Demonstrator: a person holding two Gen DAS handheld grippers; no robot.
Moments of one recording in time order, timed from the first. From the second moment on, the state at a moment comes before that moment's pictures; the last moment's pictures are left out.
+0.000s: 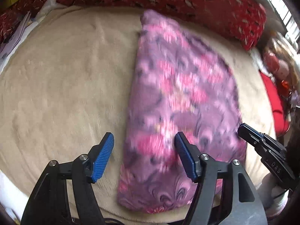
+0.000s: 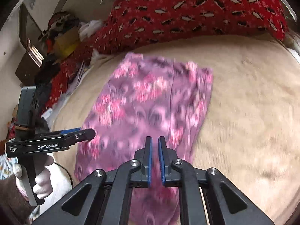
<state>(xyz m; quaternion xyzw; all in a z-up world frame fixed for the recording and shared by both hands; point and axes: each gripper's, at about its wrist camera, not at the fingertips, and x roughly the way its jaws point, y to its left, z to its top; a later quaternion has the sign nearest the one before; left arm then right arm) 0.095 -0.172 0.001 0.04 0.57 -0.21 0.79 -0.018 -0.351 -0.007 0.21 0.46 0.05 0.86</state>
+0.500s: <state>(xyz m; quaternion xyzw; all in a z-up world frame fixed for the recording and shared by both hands) 0.052 -0.172 -0.003 0.08 0.57 -0.19 0.80 -0.072 -0.338 0.002 0.19 0.47 0.02 0.86</state>
